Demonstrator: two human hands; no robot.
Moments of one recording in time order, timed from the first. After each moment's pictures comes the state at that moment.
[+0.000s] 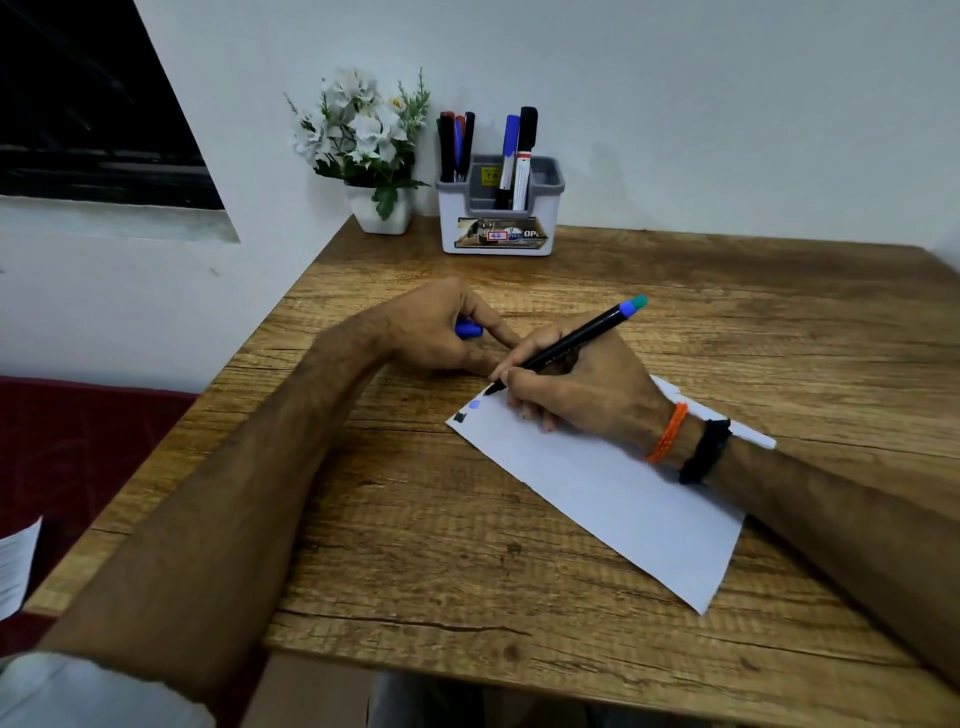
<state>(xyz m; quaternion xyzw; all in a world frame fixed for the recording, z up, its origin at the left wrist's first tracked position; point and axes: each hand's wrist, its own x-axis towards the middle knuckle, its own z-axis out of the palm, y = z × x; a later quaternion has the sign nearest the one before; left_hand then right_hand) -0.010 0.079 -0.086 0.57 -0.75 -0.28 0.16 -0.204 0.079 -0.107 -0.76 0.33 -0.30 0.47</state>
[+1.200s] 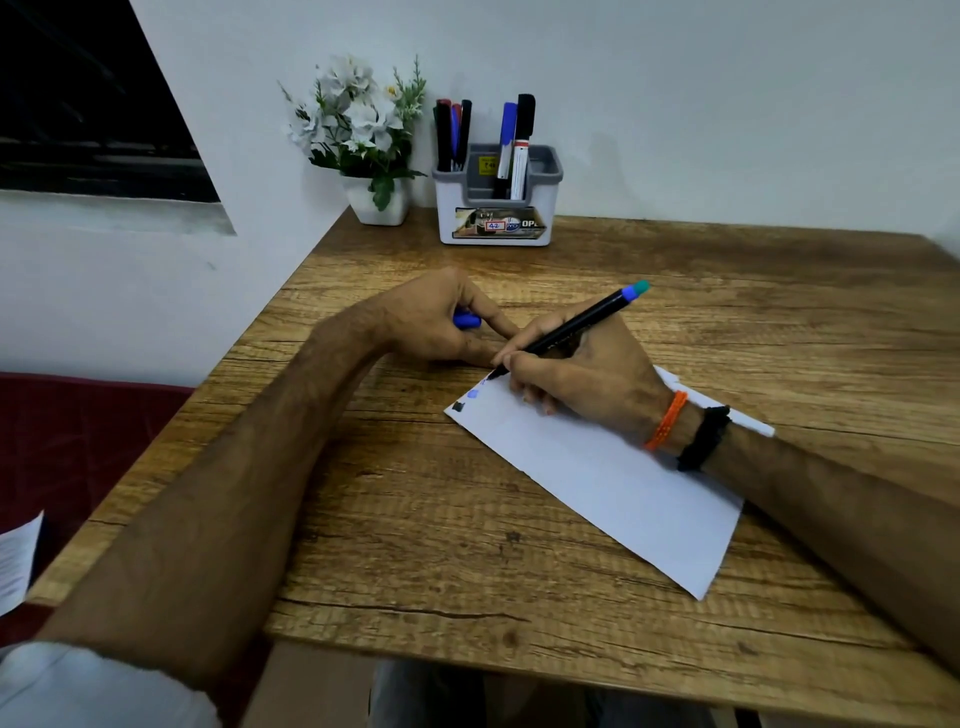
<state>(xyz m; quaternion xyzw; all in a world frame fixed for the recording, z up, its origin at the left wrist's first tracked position) -0.009 0.079 -0.088 0.57 -0.76 -0.27 0.16 -0.204 0.078 -0.111 -0.75 0.33 -0.32 0.47</state>
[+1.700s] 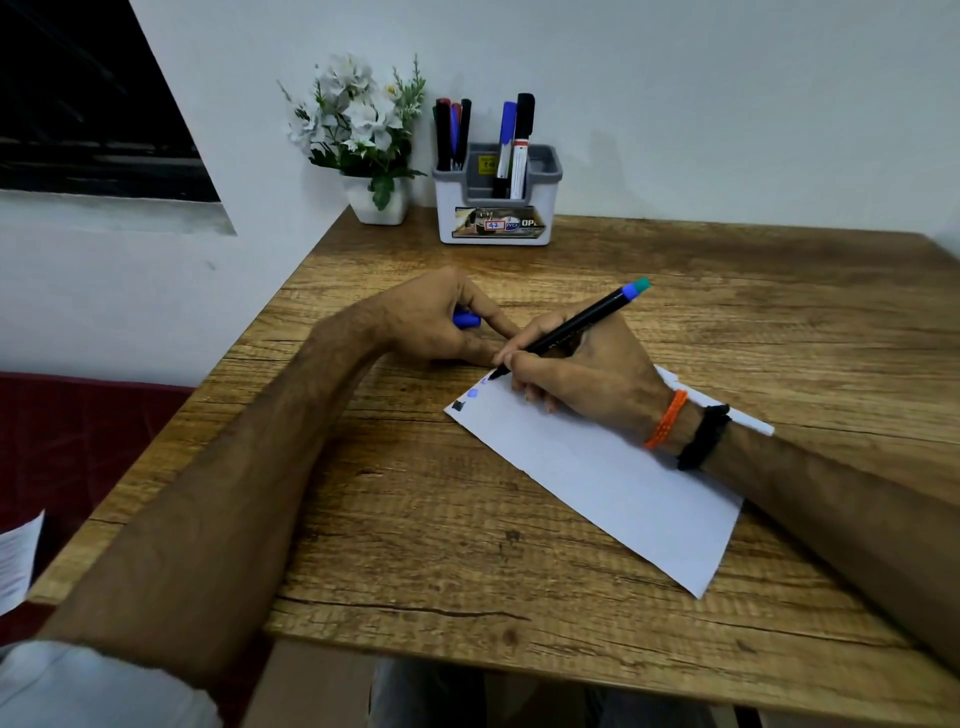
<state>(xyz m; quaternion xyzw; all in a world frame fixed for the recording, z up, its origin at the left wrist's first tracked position) -0.011 0.081 -0.087 0.57 -0.76 -0.26 0.16 -0.205 0.077 -0.111 -0.75 0.34 -0.33 0.46</state>
